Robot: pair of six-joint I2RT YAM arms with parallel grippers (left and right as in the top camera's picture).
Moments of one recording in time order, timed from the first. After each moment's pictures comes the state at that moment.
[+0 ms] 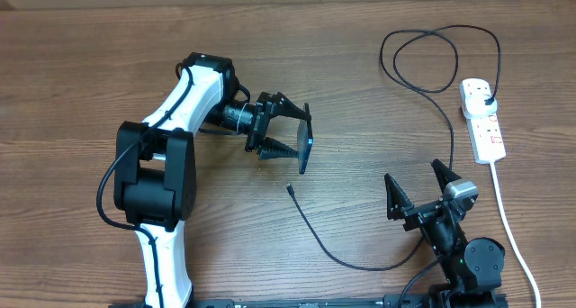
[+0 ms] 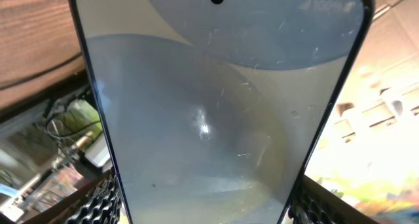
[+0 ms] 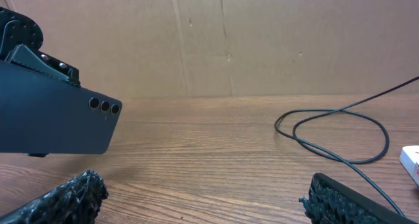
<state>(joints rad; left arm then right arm) -0.21 2.18 1.65 -1.58 1.42 -0.26 0.08 0.01 0.02 -0.02 -0.24 0.15</state>
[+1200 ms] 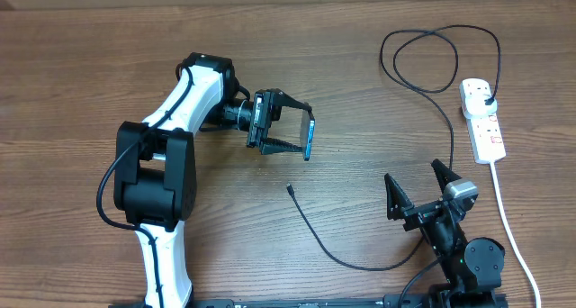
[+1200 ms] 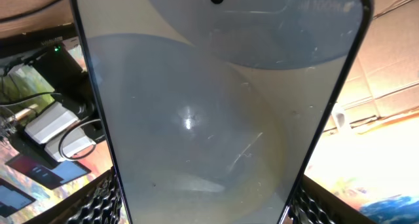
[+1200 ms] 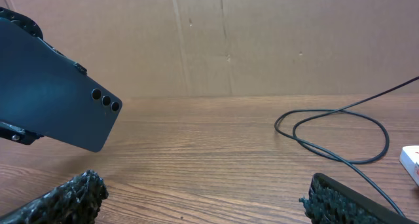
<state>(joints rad) -0.21 2.18 1.65 -1.60 1.53 -0.44 0.08 0.01 0.02 -0.02 -0.24 0.15</state>
